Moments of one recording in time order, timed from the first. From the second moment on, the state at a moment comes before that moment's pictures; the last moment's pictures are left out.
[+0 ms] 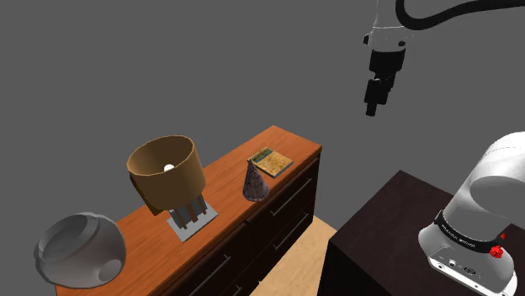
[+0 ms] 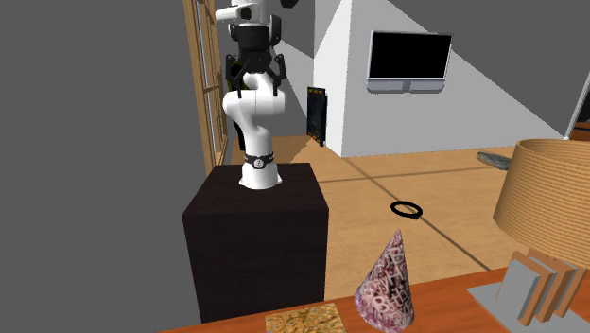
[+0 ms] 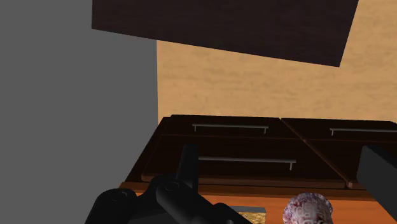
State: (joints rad) arm 0.00 -0.75 0.05 -2.44 0.05 1.63 -0.13
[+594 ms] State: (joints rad) arm 0.05 -0.59 0.08 -2.50 0.12 1.91 -0.15
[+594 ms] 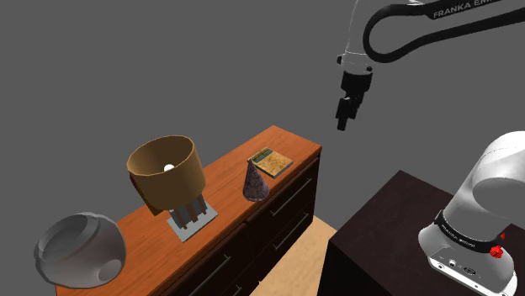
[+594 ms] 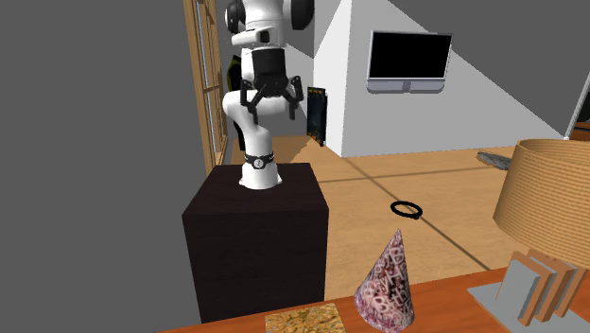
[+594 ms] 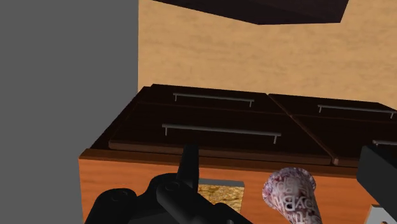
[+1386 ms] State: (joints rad) arm 0.12 -0.23 0.14 -2.41 0.21 2.34 -0.21
